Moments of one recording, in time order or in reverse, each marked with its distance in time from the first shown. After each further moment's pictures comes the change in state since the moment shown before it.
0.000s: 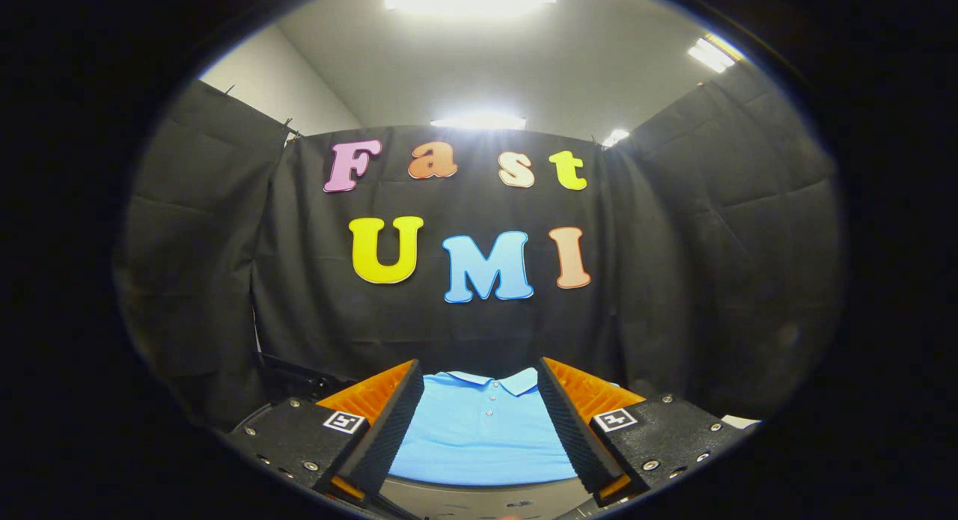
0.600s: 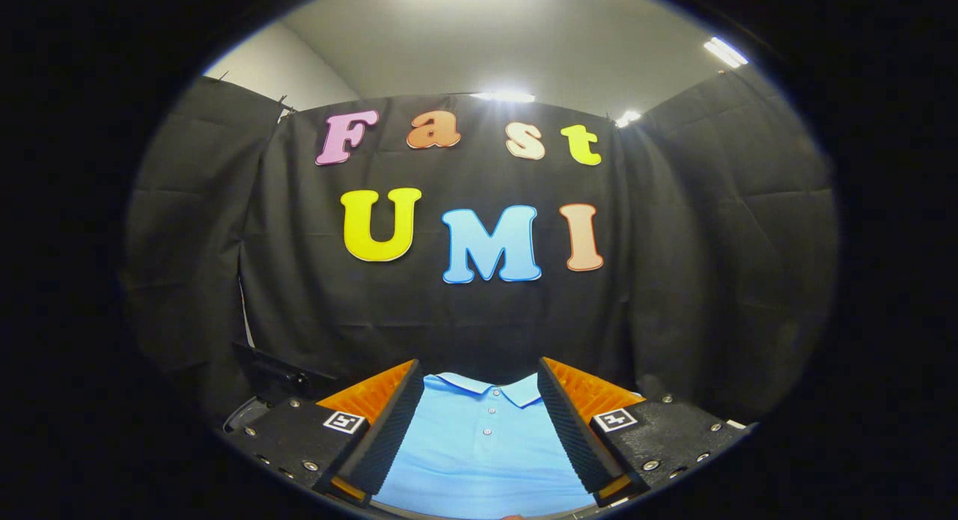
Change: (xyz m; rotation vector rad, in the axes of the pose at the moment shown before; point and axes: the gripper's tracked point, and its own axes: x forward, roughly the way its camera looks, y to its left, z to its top) arm 0.082 0.001 -0.021 -0.028 0.114 0.021
